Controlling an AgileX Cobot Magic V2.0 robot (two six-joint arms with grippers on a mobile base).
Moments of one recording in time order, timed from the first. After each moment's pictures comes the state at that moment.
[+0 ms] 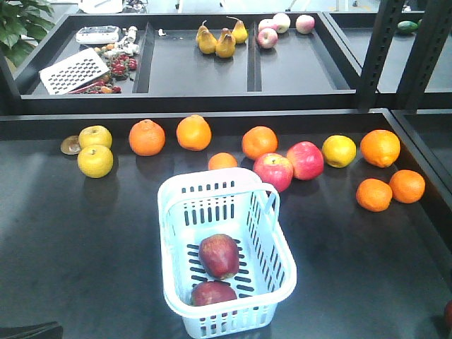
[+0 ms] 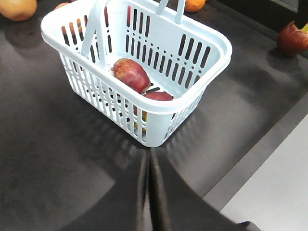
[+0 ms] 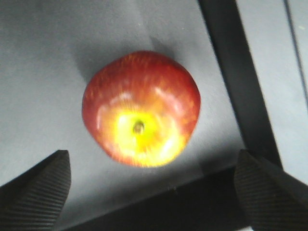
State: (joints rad) left arm -0.40 0.47 -0.31 -0.58 0.57 0.54; right arm -0.45 1.72 -0.83 -0.09 0.74 -0.04
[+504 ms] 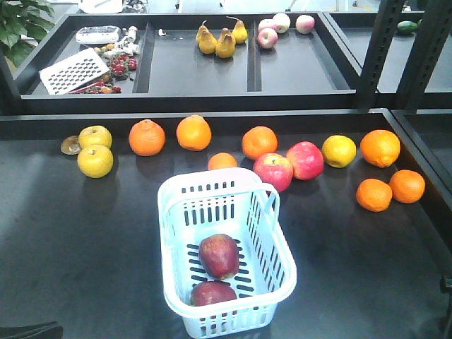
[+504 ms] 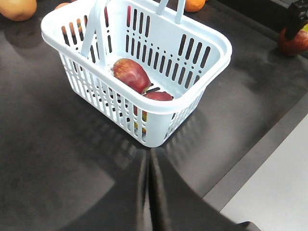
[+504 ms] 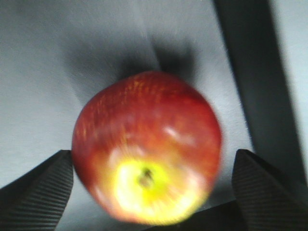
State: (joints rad) left arm -0.40 0.47 -0.31 -0.58 0.57 0.54; right arm -0.45 1.85 -0.83 -0.11 0.65 -0.05
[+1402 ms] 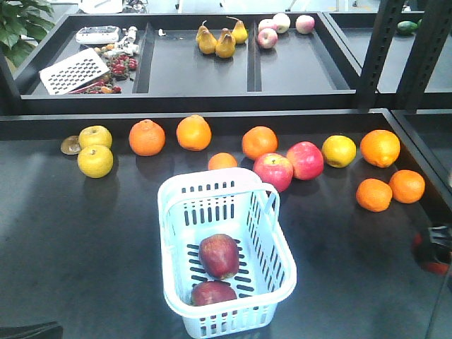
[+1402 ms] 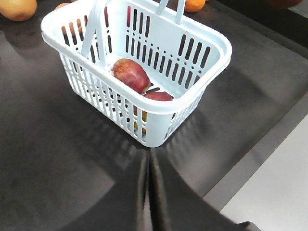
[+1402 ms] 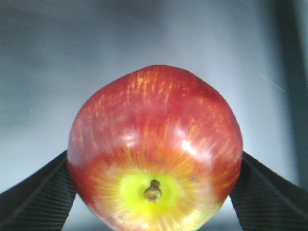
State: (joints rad) left arm -0.40 0.47 -0.31 -0.58 0.57 0.54; right arm -0.29 1.42 -0.83 0.28 0.79 -0.42
